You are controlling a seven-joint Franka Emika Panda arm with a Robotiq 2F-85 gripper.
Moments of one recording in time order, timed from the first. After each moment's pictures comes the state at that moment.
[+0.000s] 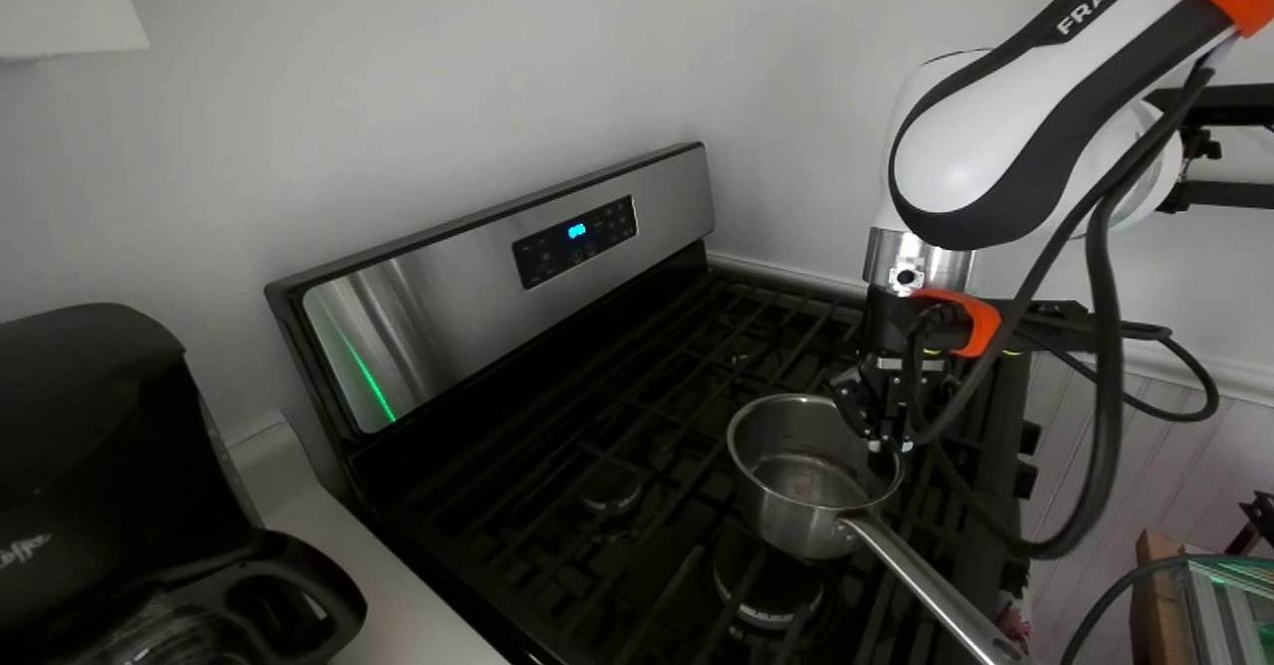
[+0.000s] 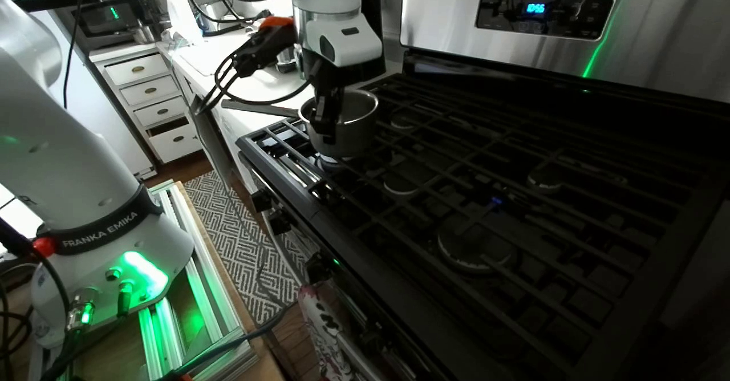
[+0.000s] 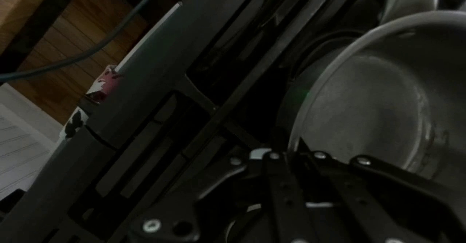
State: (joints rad) arm -0.18 -0.23 -0.15 -2.75 0.23 2.40 0.36
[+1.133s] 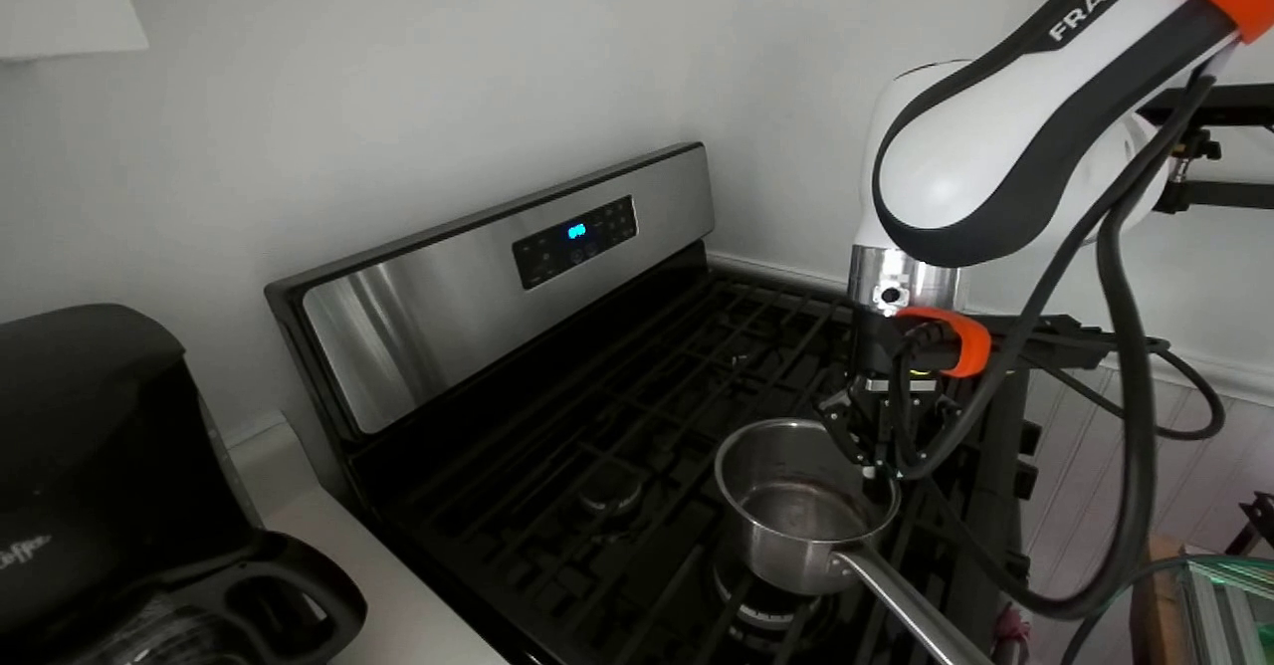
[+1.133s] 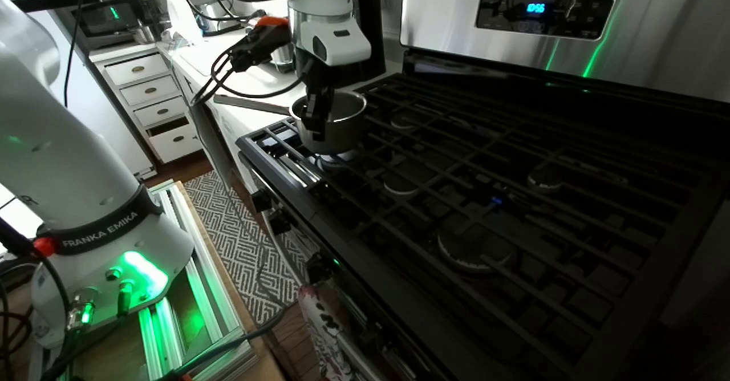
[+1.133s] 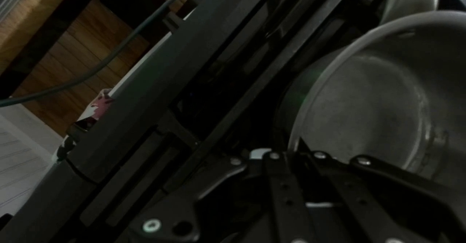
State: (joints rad) arm -0.15 -0.22 -0.10 -2.75 0.26 2.37 0.40
